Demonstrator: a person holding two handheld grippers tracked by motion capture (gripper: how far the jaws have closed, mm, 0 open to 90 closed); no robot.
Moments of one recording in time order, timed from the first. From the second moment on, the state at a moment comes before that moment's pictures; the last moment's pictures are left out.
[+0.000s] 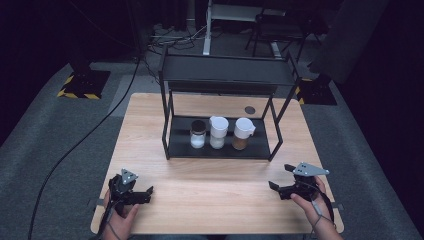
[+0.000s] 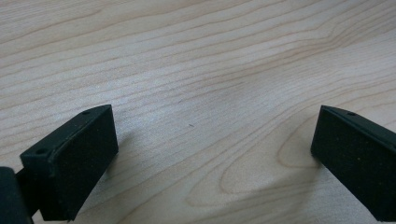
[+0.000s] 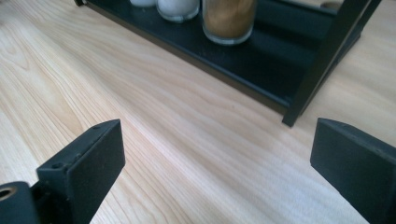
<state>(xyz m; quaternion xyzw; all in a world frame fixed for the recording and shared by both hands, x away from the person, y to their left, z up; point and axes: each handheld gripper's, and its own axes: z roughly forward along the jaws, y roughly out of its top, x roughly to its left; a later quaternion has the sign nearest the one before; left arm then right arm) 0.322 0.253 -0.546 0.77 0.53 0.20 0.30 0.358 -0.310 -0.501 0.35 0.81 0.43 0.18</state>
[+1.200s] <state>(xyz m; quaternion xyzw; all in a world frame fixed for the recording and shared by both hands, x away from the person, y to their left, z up) 0.322 0.253 -0.546 0.76 0.53 0.20 0.30 0.355 -0.316 -0.546 0.37 0.85 0.35 0.16</state>
